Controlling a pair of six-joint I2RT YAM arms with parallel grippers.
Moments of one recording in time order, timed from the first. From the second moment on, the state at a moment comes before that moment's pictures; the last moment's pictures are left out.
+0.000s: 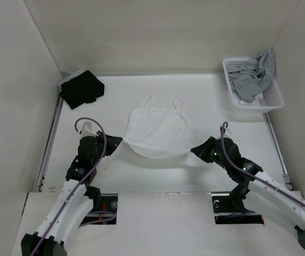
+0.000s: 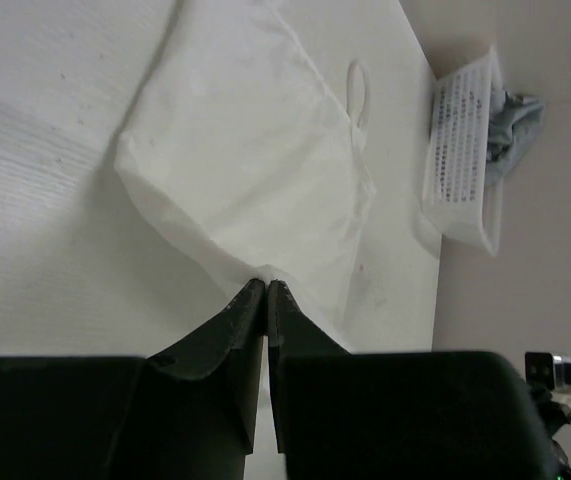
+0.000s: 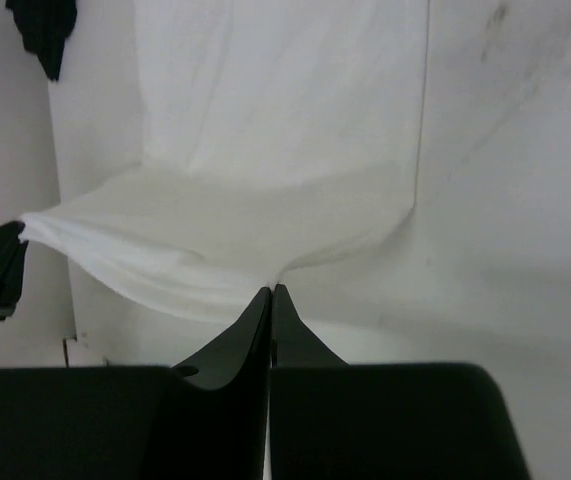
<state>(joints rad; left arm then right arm) -0.25 0.55 0.32 -0.15 0.10 -1.03 0.69 0.67 0.38 -0.24 0.12 1.05</state>
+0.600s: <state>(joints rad) -0.22 1.79 1.07 0.43 -0.07 -1.05 0.17 1.65 1.05 0.14 -0.15 0.86</state>
